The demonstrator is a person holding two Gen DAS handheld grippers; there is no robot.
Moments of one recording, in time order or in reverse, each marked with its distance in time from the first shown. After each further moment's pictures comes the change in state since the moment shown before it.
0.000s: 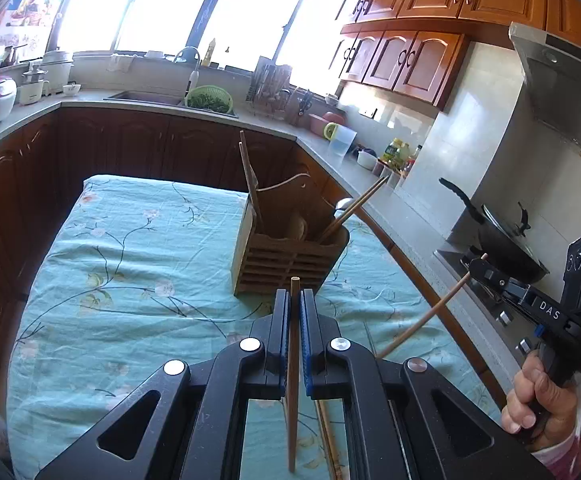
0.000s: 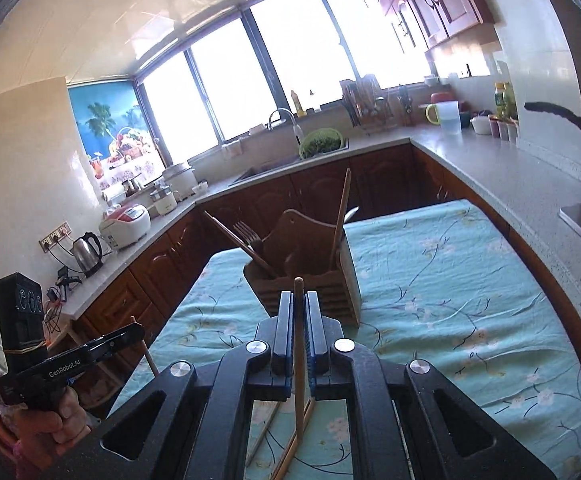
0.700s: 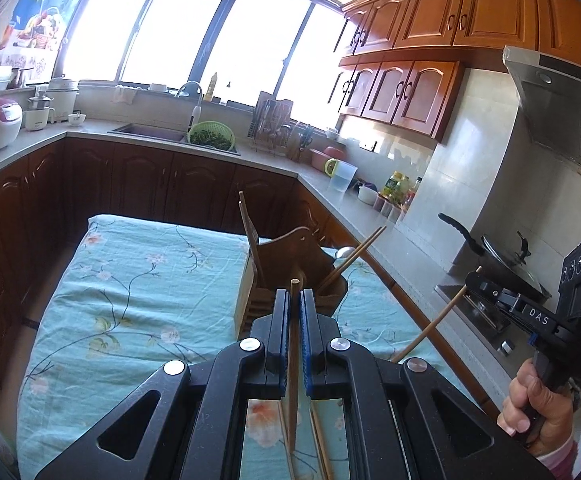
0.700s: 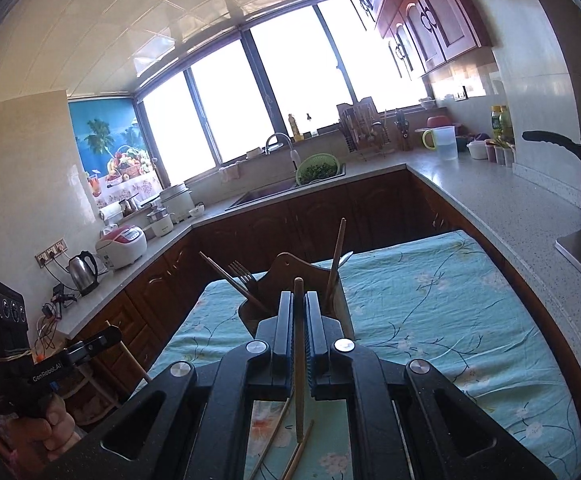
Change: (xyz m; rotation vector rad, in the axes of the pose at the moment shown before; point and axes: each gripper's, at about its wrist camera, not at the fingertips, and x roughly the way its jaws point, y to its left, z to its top) left arm 0.005 -0.001 0.019 0.024 -0.115 0.011; right arm 0.011 -0.007 0.029 -0.003 -0.071 -0.015
